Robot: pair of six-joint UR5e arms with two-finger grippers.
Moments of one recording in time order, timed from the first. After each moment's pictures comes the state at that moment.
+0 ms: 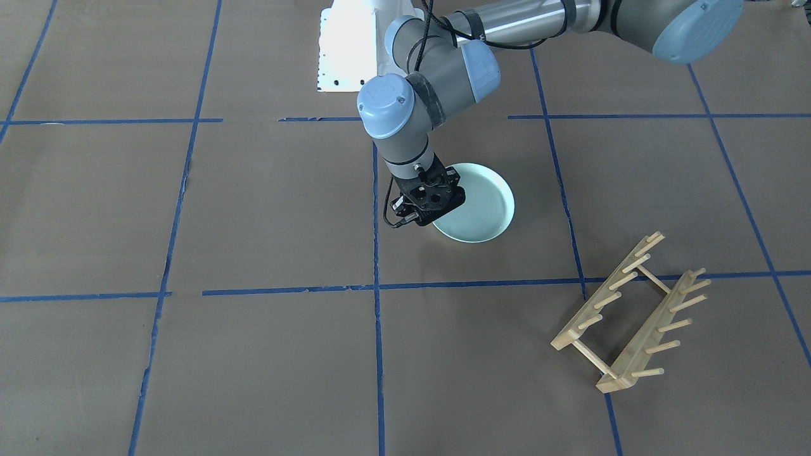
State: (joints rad) left arm -0.53 -2.46 -1.44 -1.28 -1.76 -1.52; right arm 1.62 -1.62 1.56 -1.62 2.32 -0.02
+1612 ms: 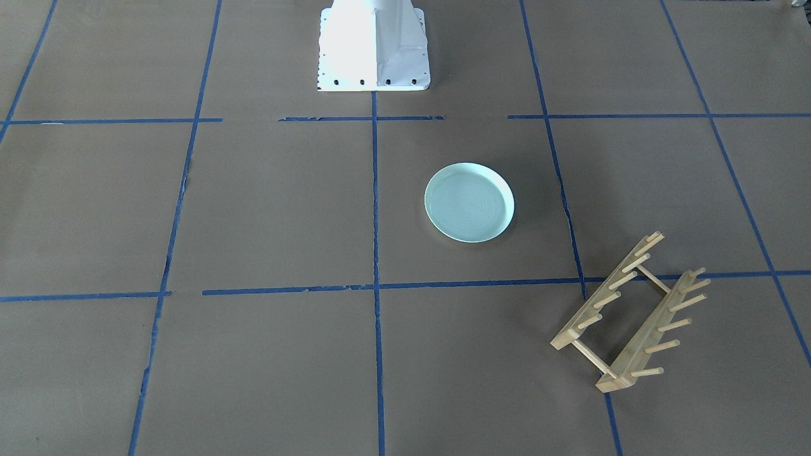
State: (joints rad) left arm -1.54 -1.84 -1.59 -1.53 -2.24 0.11; right arm 1.62 -1.62 1.56 -1.62 2.32 -0.02
